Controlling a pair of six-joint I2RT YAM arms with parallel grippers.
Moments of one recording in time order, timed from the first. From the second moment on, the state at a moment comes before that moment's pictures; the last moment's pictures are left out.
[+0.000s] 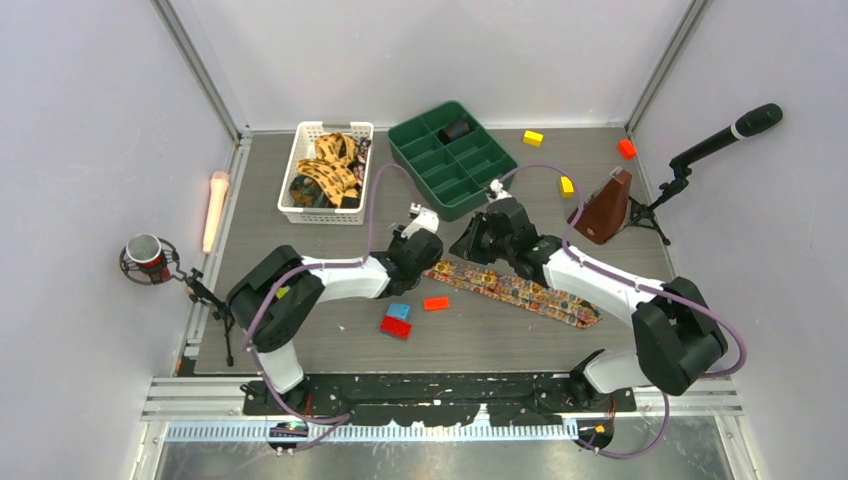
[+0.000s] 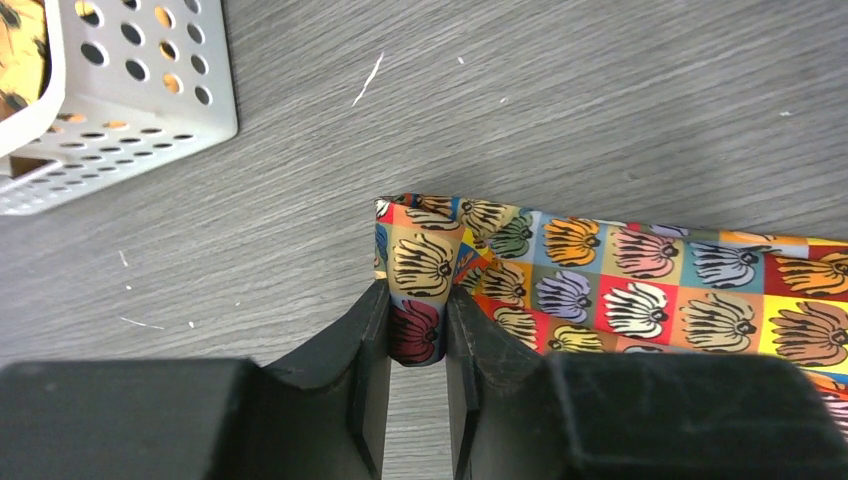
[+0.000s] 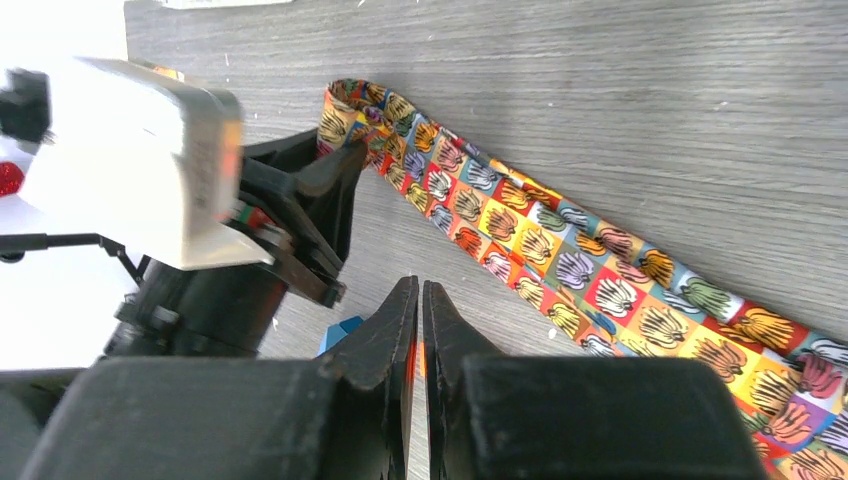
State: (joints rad) left arm -0.84 1.73 0.89 0.02 -0.70 -0.18; right arm 0.62 1.40 0.82 -0.05 -0.11 0.79
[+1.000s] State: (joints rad) left arm -0.98 1.84 1.03 -0.14 -0.78 -0.16; right arm 0.55 1.37 0.78 -0.09 -0.08 0.82
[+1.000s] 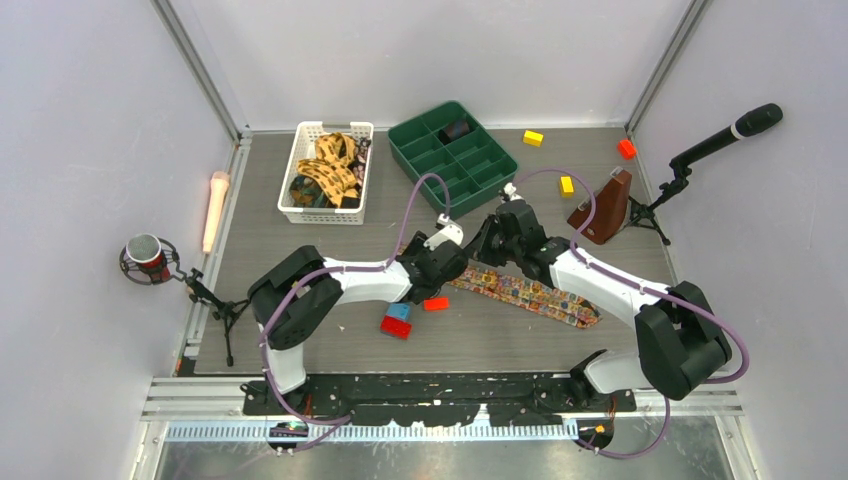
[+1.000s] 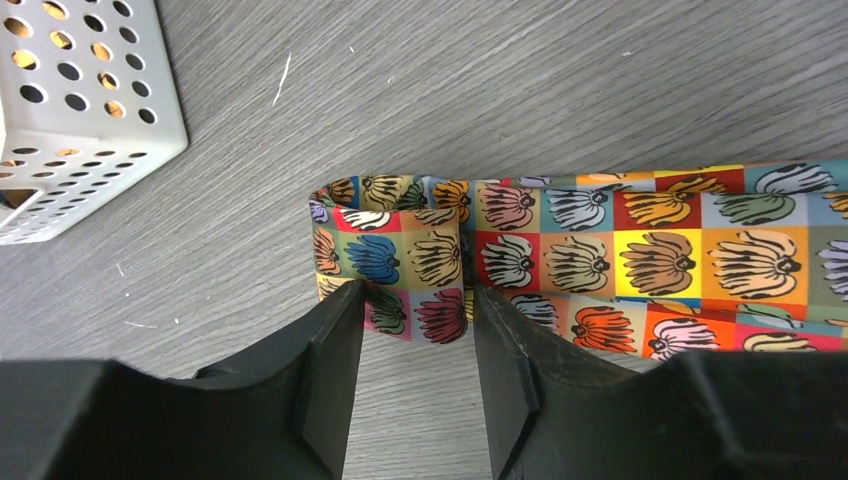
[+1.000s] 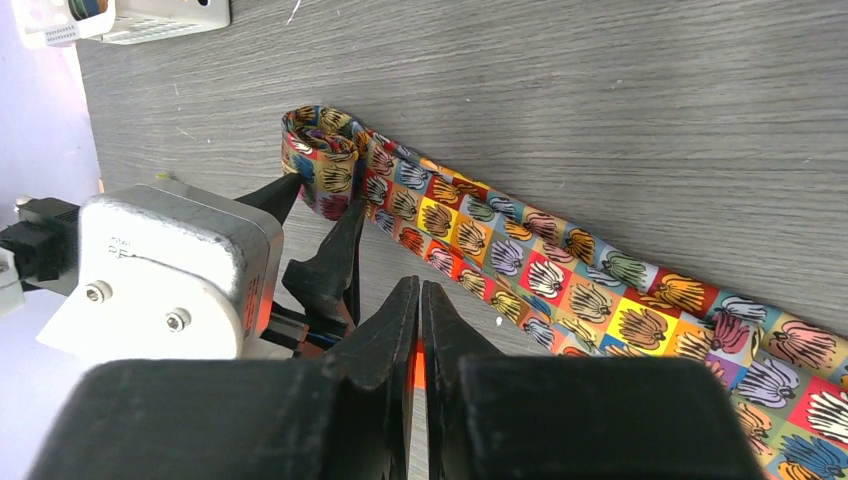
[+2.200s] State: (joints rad) left arm -0.88 1.68 1.03 -0.16 -0.58 -0.24; right arm 0.54 1.26 0.88 -0.18 0.08 0.55
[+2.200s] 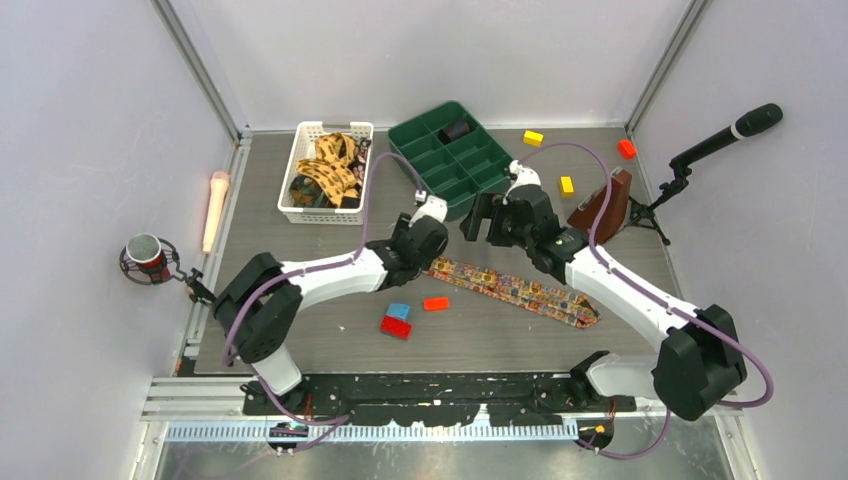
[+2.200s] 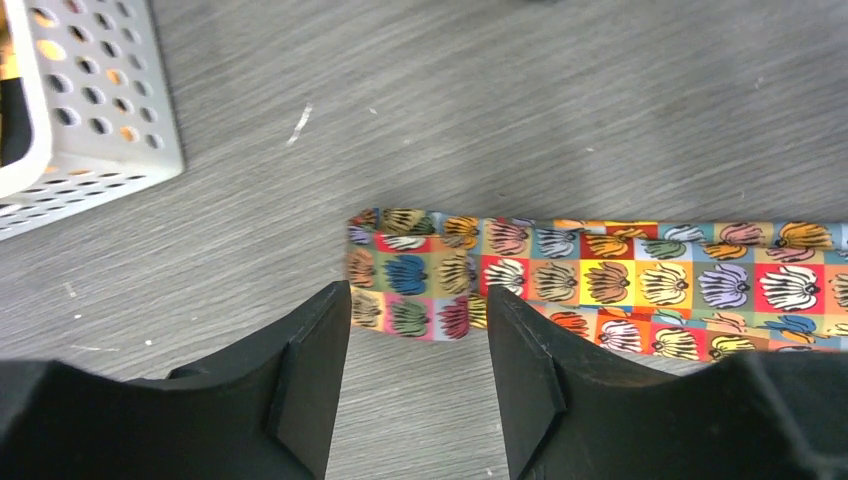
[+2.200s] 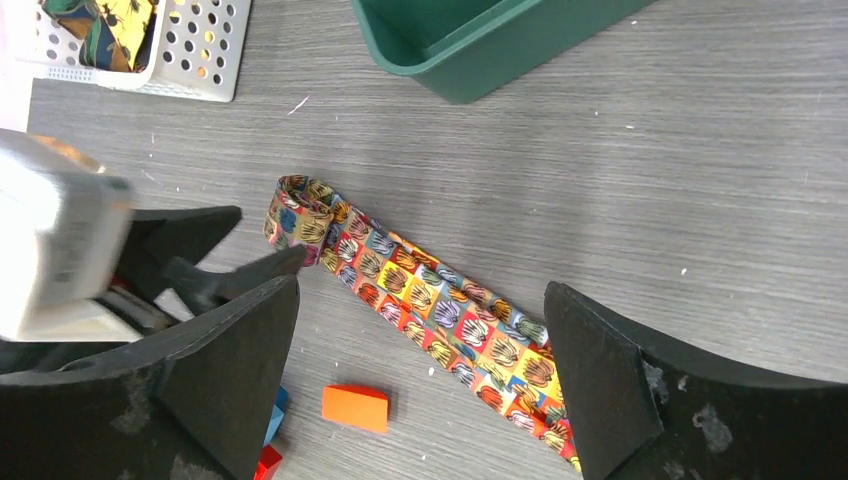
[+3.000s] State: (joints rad) left arm -0.23 1.00 0.73 -0.31 -0.29 -0.47; right arm 0.82 1.98 1.55 -0.39 -0.07 -0.09
